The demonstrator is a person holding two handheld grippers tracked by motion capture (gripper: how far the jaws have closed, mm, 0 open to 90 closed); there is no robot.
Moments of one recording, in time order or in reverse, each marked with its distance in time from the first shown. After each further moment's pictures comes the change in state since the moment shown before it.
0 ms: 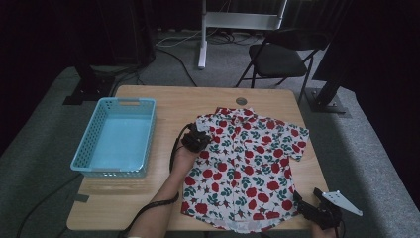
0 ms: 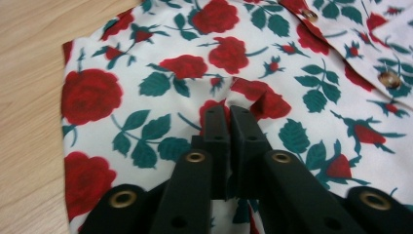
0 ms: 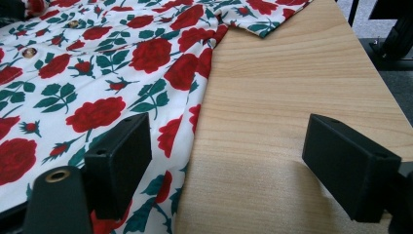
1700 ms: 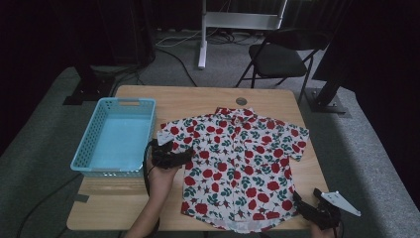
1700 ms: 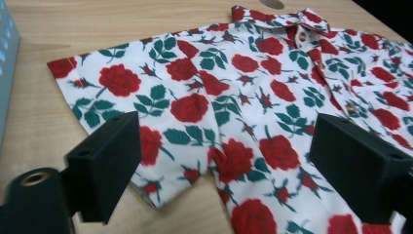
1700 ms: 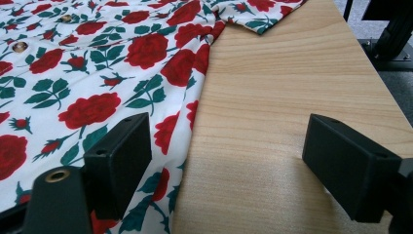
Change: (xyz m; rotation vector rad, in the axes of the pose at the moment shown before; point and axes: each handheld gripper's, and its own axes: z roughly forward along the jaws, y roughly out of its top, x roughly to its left) left arm -0.001 -0.054 -0.110 -0.168 0.091 -0.355; right arm 0.001 -0.002 0.001 0.002 -0.018 -0.008
